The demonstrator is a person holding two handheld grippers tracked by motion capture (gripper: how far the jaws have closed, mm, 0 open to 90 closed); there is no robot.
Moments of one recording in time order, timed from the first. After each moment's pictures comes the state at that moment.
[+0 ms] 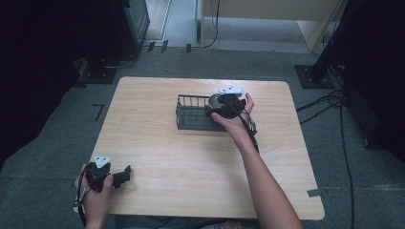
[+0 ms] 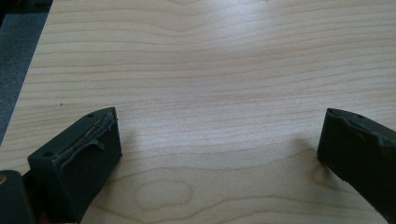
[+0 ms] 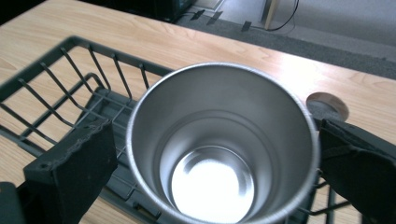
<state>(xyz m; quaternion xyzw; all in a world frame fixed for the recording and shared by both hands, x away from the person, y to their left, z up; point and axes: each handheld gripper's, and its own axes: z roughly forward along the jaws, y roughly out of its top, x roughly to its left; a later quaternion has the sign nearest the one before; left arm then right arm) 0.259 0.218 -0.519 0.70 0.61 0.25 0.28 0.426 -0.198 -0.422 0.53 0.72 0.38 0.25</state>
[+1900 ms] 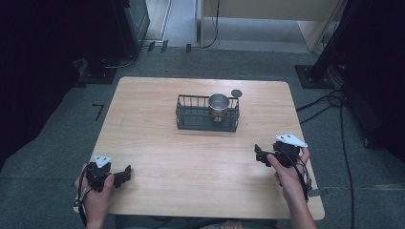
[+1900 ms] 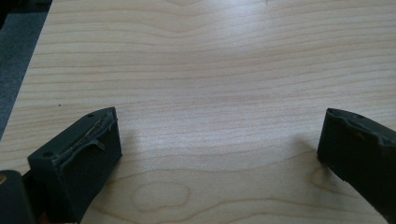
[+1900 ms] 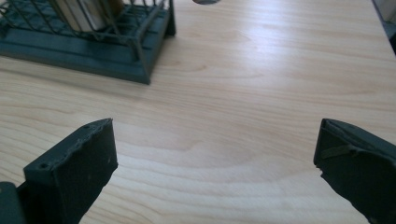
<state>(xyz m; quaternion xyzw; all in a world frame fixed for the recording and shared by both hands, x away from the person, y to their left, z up) 0.260 0.216 -0.519 0.70 0.61 0.25 0.28 0.270 -0.341 -0.467 0.60 0.66 0.36 0.27</state>
